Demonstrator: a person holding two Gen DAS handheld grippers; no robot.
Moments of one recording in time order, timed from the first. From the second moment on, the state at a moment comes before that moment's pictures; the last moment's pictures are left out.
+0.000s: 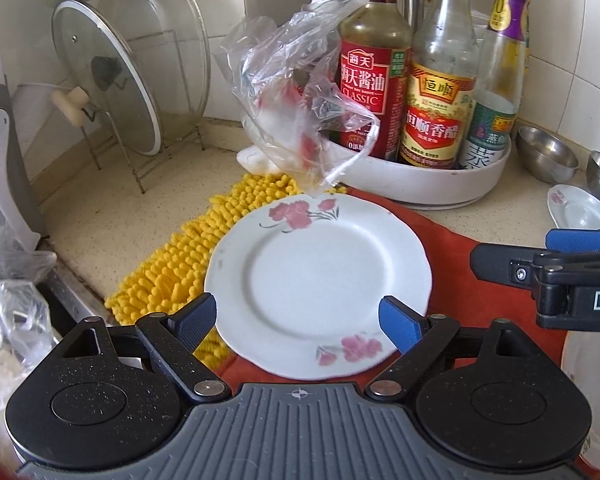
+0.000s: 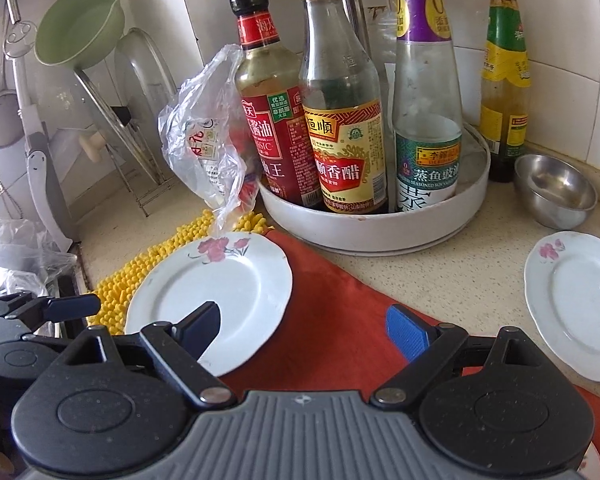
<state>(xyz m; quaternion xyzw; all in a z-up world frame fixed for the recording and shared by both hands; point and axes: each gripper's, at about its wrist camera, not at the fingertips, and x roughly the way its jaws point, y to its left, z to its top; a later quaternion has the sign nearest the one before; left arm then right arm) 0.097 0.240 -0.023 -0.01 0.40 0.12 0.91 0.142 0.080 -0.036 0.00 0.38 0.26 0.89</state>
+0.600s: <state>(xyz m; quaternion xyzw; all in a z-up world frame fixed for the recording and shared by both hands) 0.133 0.279 -0.035 -0.03 0.42 0.11 0.90 0.168 0.112 -0.061 -0.01 0.41 0.25 0.88</state>
